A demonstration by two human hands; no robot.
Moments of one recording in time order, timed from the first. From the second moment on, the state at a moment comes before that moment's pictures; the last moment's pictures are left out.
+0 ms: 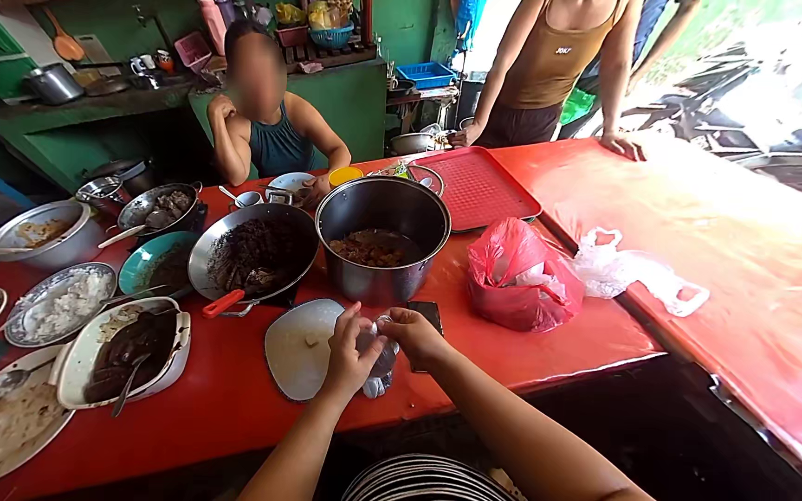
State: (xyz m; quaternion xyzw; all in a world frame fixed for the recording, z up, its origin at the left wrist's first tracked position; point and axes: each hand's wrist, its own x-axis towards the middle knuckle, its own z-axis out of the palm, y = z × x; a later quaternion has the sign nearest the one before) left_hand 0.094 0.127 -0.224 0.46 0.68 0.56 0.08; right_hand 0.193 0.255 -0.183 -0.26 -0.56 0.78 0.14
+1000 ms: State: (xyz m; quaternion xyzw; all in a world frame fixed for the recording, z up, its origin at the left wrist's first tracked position) left_hand 0.084 0.117 -0.190 0.31 0.68 0.56 0.36; right_hand 0.201 0.261 -0.191 0.02 -0.91 0.07 0.40
